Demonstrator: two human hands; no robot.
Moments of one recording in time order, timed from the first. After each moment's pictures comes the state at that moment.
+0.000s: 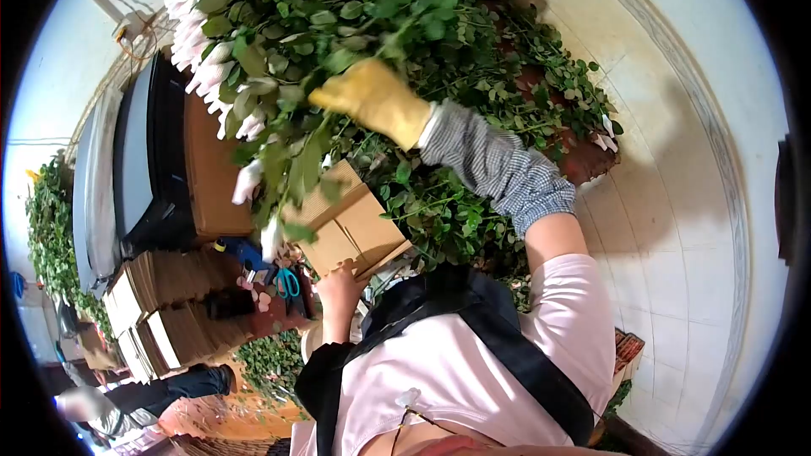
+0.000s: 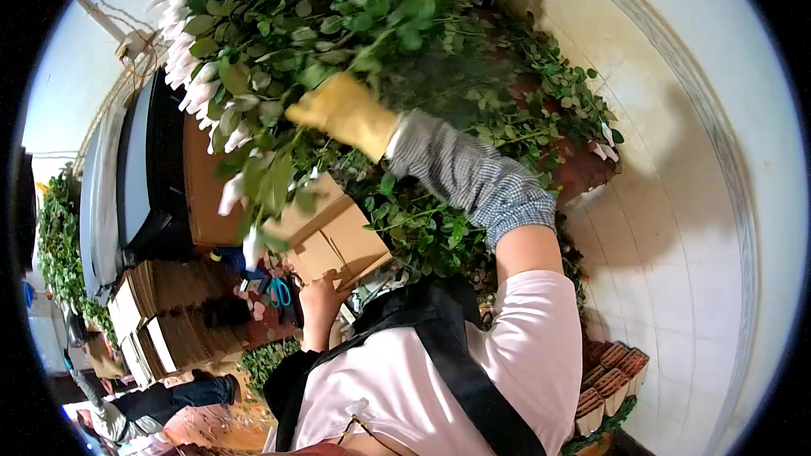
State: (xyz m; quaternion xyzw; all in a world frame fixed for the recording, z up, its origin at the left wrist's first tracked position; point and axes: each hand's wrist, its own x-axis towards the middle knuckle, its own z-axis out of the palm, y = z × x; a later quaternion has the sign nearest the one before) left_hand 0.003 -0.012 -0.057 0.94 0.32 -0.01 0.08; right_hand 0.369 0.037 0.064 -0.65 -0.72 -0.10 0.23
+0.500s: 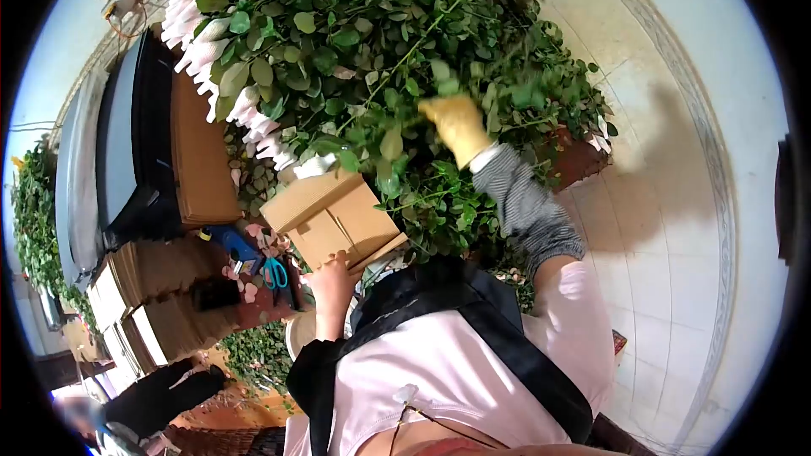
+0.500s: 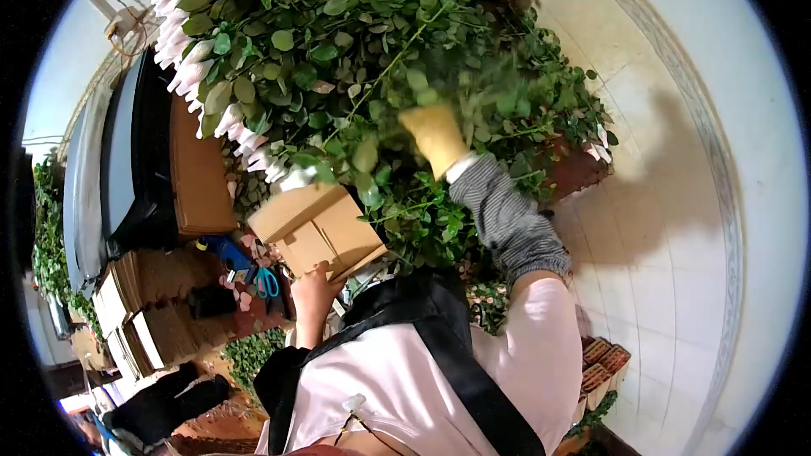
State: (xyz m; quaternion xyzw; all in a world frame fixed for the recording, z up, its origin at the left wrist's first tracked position) left_hand 0.008 -0.015 -0.053 0.94 0.33 -0.05 0.06; right_hand 0.406 -0.087 -0.037 -0.82 -0.55 -0.14 0.10
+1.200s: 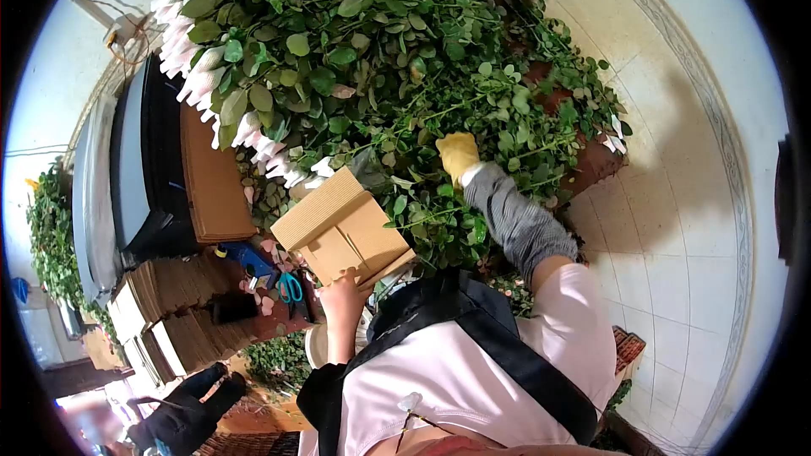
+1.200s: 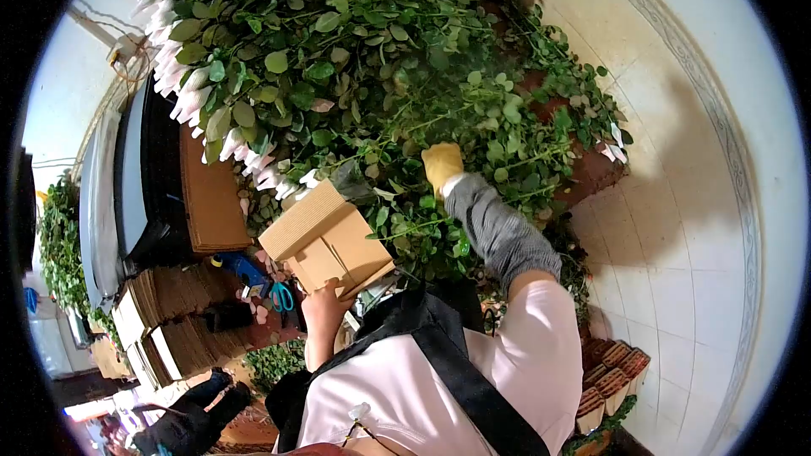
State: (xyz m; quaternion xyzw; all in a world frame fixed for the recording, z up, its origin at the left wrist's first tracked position) left_hand 0.009 -0.017 -0.046 0.94 0.33 -0.07 0.09; right_hand 0.407 -0.092 -0.132 -0.89 -0.46 0.02 -0.02
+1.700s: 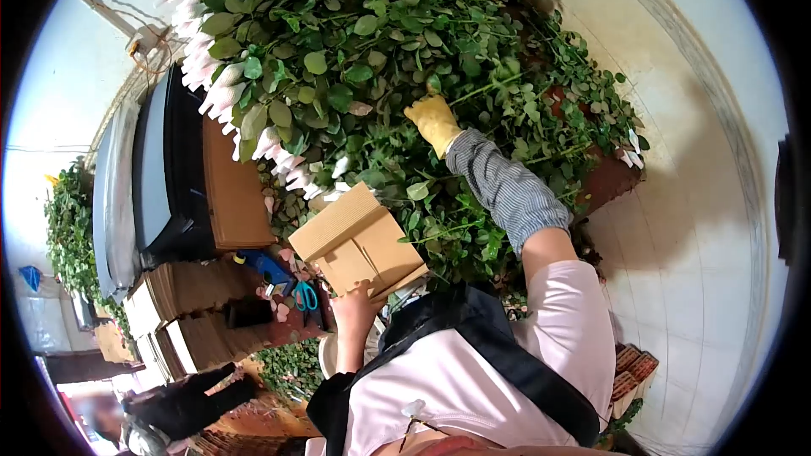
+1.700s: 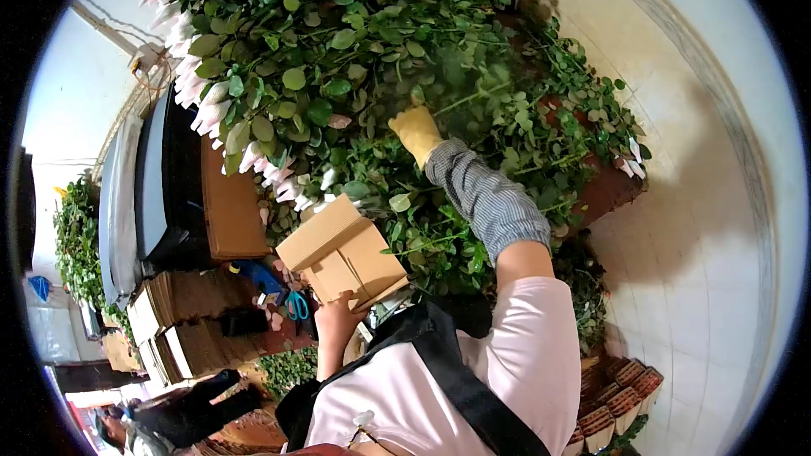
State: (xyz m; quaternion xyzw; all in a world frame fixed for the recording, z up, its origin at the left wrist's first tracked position) left_hand 0.011 -0.015 -0.045 0.94 0.32 -0.05 0.06; right_hand 0.458 0.033 -0.085 -0.82 -0.56 -0.05 -0.08
